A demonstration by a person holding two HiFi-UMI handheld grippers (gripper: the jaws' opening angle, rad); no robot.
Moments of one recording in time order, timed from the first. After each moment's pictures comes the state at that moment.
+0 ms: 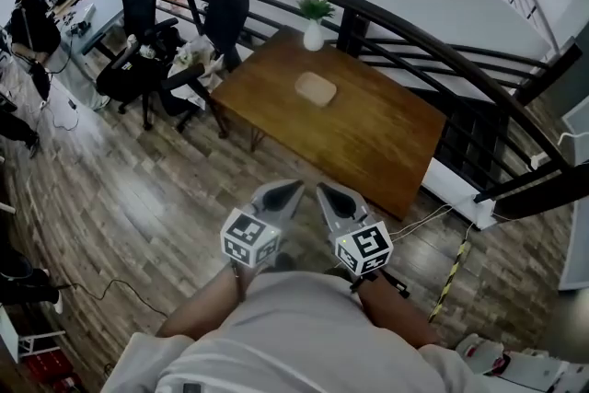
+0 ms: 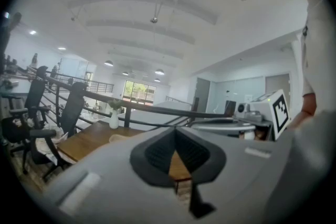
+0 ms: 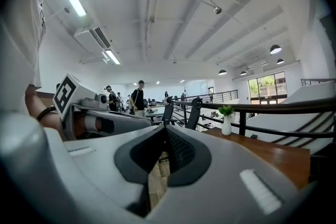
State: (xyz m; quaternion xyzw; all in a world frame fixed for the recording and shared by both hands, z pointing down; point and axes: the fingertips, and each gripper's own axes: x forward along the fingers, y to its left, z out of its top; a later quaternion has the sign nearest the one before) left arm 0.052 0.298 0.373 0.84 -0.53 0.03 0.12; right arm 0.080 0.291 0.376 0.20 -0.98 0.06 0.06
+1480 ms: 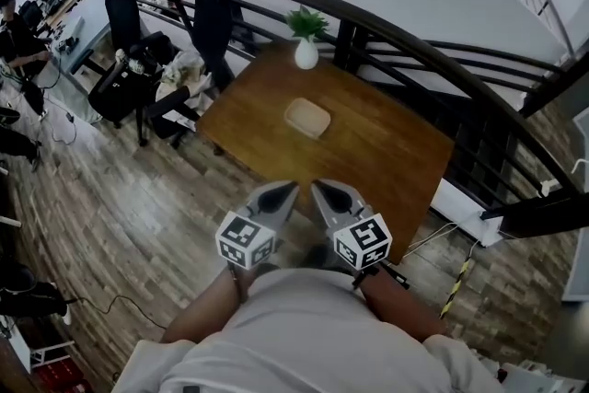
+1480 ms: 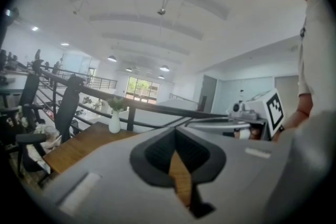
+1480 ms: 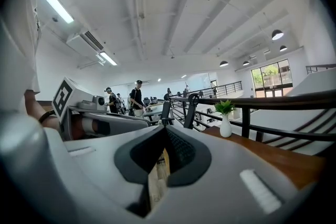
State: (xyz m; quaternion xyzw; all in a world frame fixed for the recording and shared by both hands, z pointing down) left arm 0.006 0.065 0.394 0.83 -0.54 0.03 0.14; right arm 0.030 0.050 0.397 0.17 -0.98 0.10 0.07
